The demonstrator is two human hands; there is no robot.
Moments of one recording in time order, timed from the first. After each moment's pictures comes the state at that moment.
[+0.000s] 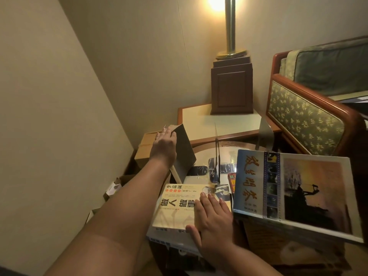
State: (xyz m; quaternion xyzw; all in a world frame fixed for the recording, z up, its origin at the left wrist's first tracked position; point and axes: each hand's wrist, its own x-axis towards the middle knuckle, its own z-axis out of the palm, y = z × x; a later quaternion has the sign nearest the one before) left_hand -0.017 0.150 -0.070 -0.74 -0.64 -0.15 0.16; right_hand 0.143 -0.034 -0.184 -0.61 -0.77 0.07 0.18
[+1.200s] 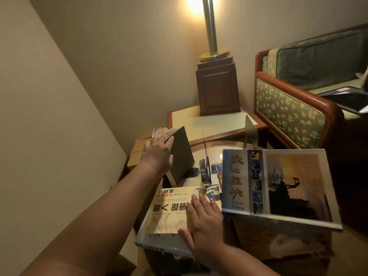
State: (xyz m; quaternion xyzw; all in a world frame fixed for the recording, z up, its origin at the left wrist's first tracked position) left_hand -0.005 0.142 -0.058 -0.77 -0.62 -0.02 0.15; right_hand 0.144 -0.037 -0.177 -0.61 -0.76 0.13 0.16
